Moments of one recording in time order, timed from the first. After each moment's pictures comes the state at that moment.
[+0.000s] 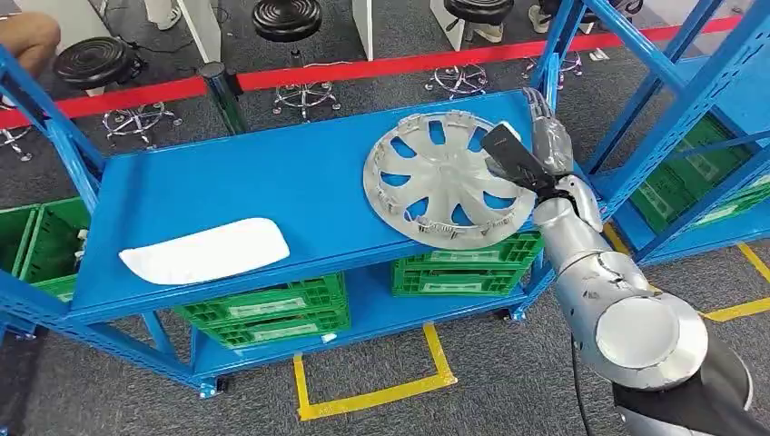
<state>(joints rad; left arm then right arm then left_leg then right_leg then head) -0.12 -0.03 -0.97 -0.21 0.76 0.19 0.20 -1.16 0.06 -0.72 -0.02 1.57 -0.35 -0.54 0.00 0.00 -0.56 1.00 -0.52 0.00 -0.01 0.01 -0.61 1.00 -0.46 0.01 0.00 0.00</state>
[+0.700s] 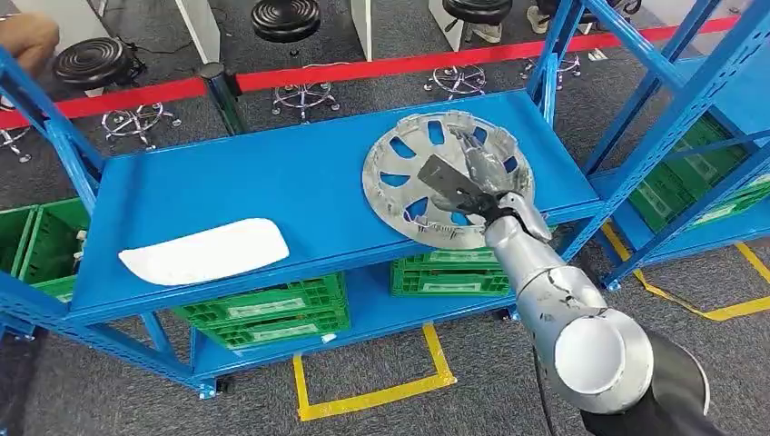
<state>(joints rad) -0.12 -0.03 -0.97 -0.21 0.77 0.19 0.21 -1.10 0.18 -0.55 -0.02 1.57 -0.22 -0.42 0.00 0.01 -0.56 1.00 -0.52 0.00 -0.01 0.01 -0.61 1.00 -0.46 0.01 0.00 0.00</state>
